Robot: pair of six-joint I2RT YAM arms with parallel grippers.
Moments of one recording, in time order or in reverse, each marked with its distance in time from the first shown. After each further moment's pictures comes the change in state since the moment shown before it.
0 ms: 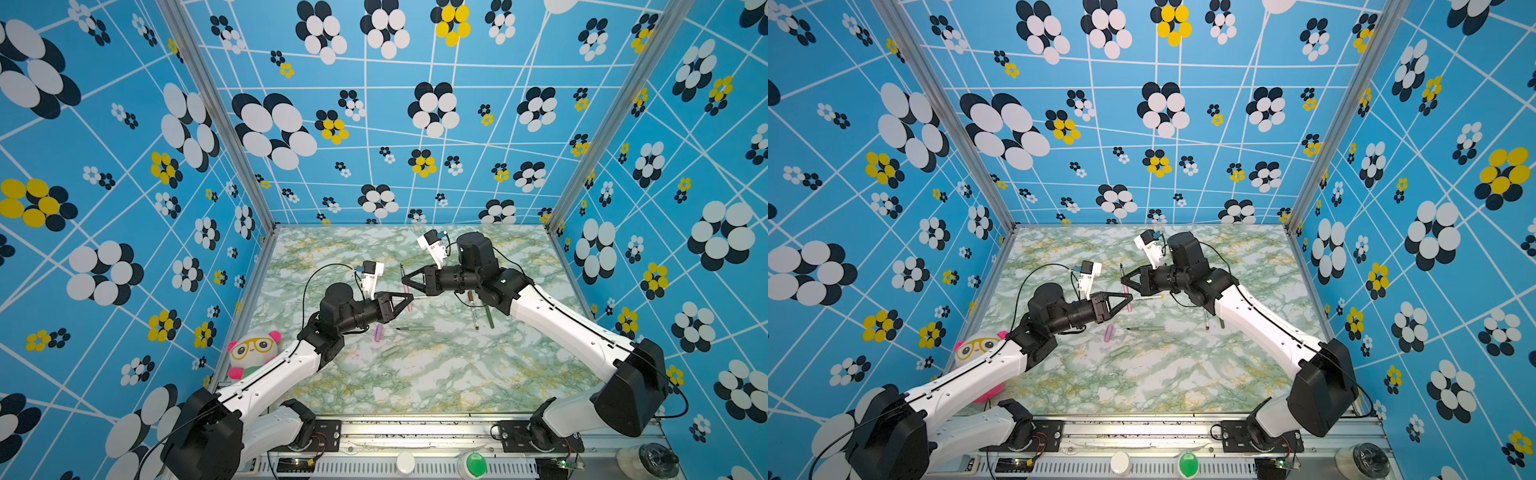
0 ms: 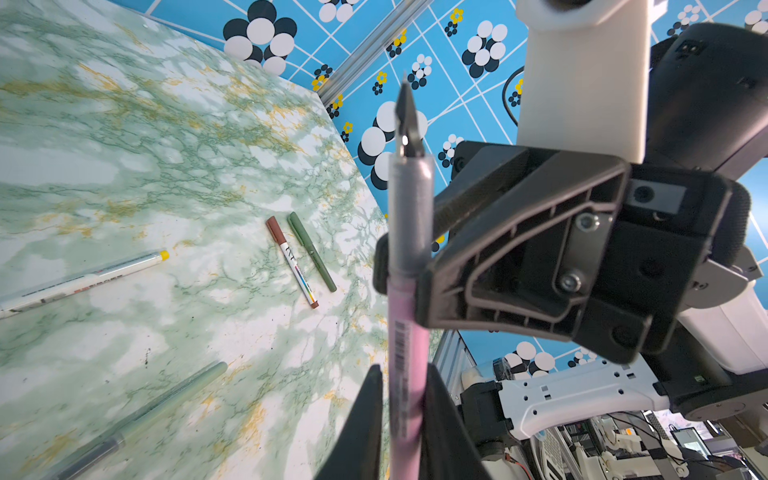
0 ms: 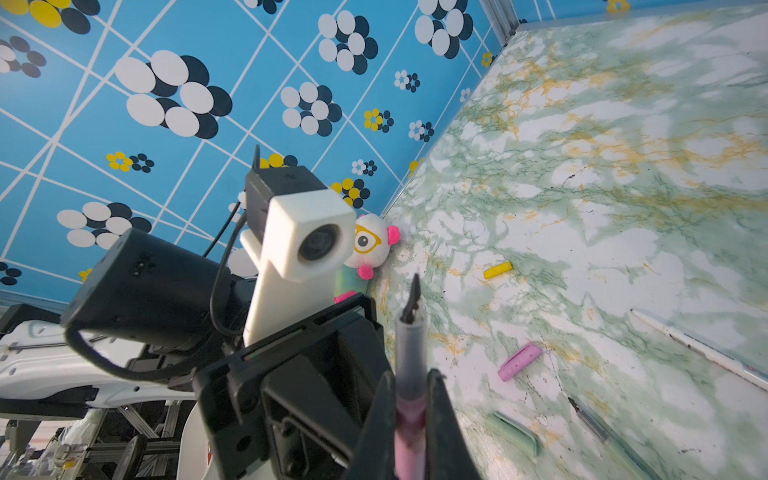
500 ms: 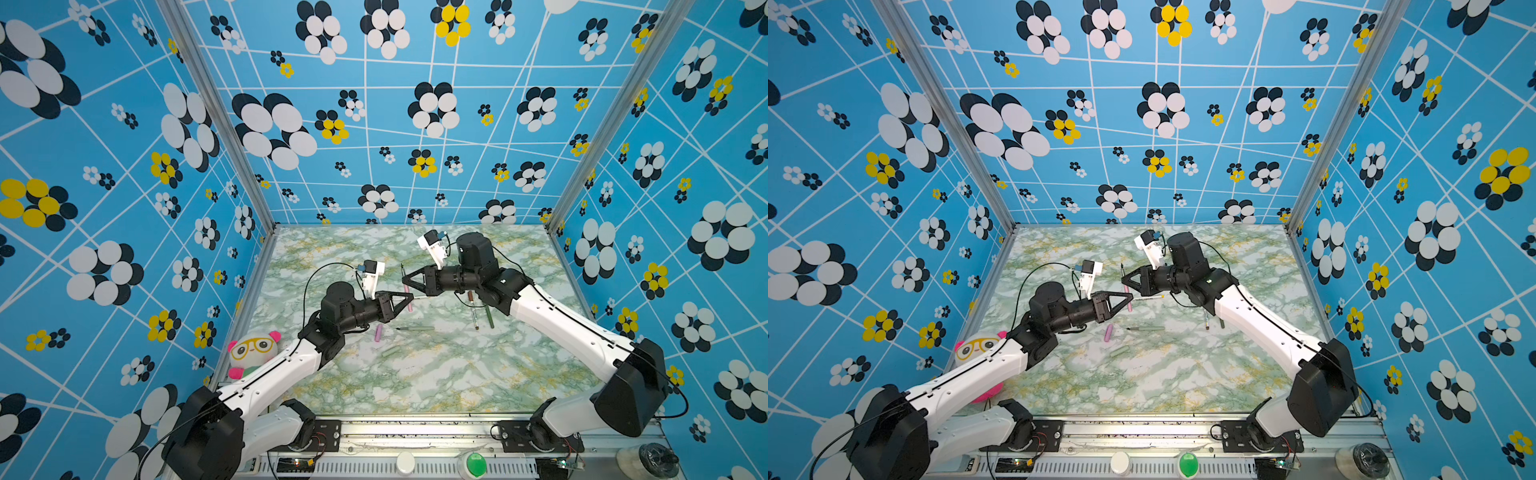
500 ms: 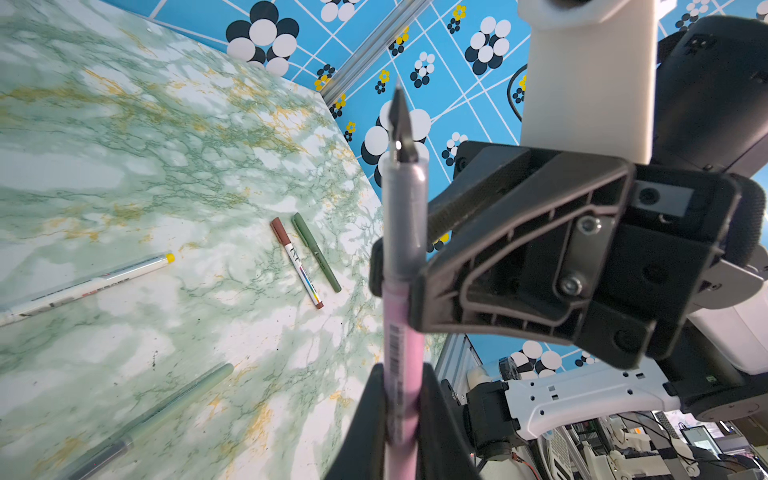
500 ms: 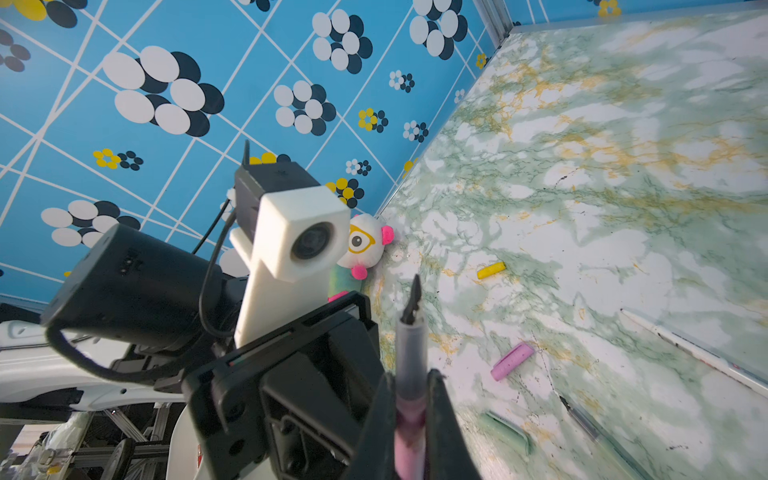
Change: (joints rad) left arm 0.000 0.000 0.012 -0.040 -0.009 0.039; right arm 0.002 0.000 0.000 -0.013 0.020 -0.016
